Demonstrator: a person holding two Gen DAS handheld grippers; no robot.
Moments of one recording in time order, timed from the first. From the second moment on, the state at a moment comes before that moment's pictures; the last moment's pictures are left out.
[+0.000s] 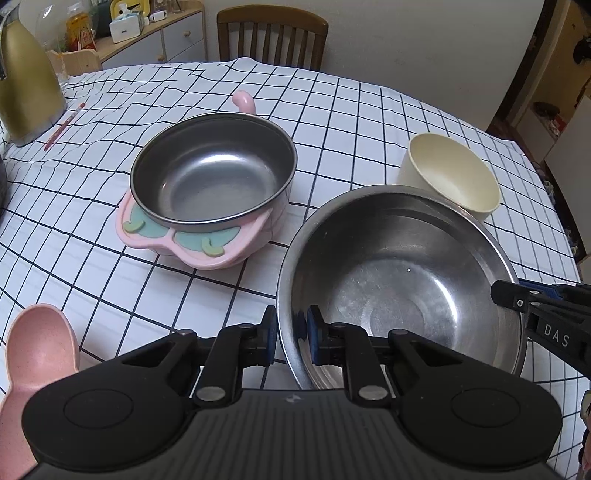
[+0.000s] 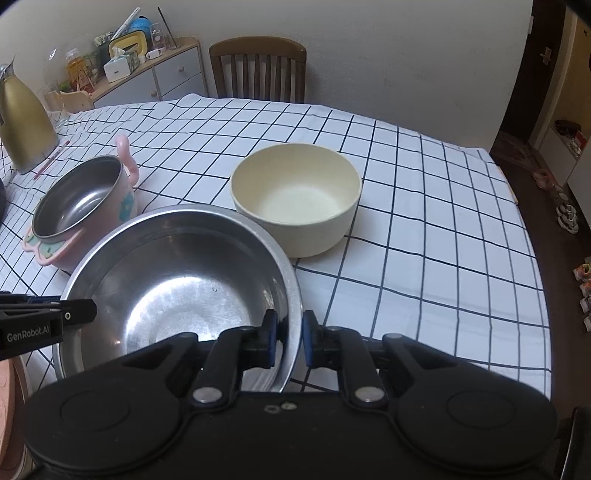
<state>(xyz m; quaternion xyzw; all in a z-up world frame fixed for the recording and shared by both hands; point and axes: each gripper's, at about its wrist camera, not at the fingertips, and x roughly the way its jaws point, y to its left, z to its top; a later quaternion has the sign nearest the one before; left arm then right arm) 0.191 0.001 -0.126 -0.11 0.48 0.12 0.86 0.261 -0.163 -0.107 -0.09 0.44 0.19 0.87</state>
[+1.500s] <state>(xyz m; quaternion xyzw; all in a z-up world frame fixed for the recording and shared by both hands) 0.072 -0.062 -0.115 0.00 0.51 -0.08 0.86 0.085 -0.240 -0.091 0.00 0.48 0.06 0.87</state>
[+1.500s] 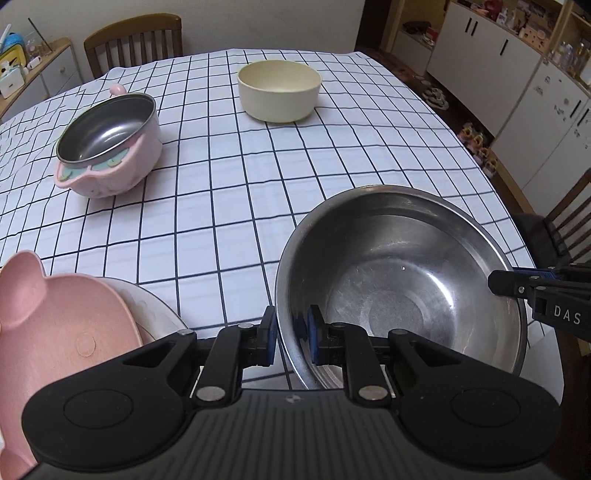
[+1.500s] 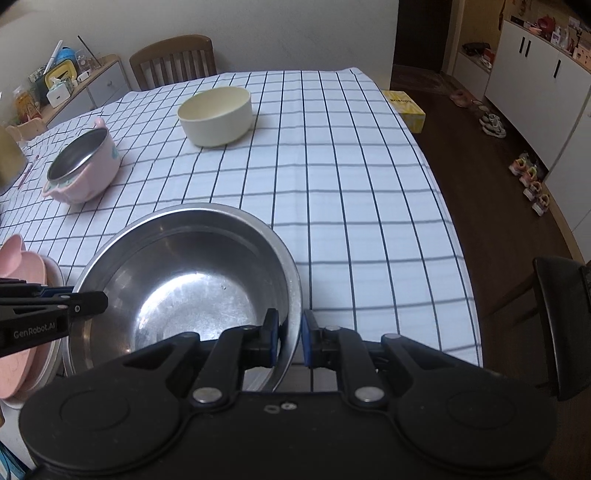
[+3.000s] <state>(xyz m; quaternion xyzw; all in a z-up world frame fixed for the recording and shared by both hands) 0.053 -0.036 -0.078 -0.01 0.48 -0.09 0.87 0.062 -0.223 -0.058 0.00 0.47 0.08 0.88</state>
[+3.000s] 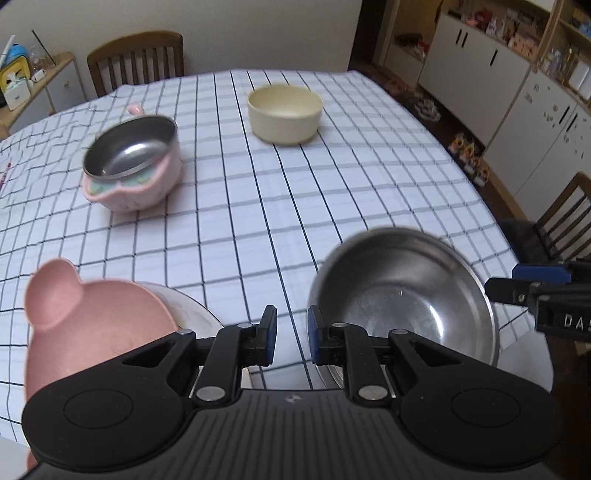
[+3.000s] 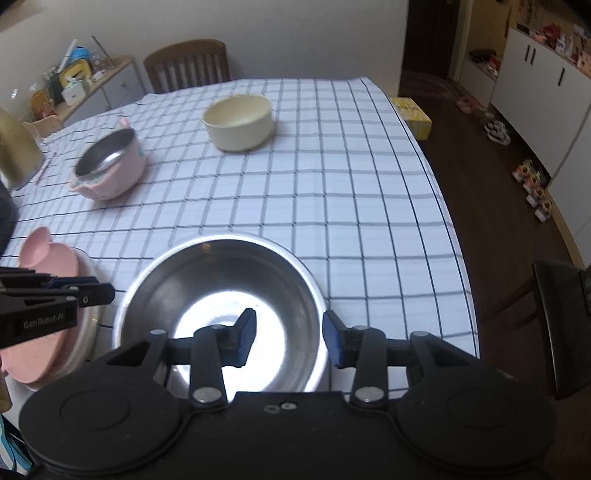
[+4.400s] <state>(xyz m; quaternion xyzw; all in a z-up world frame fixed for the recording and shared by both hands) 0.146 0.136 -0.005 -0.02 0.36 0.03 0.93 0.187 -0.016 0.014 -0.08 0.36 0.19 0.91</state>
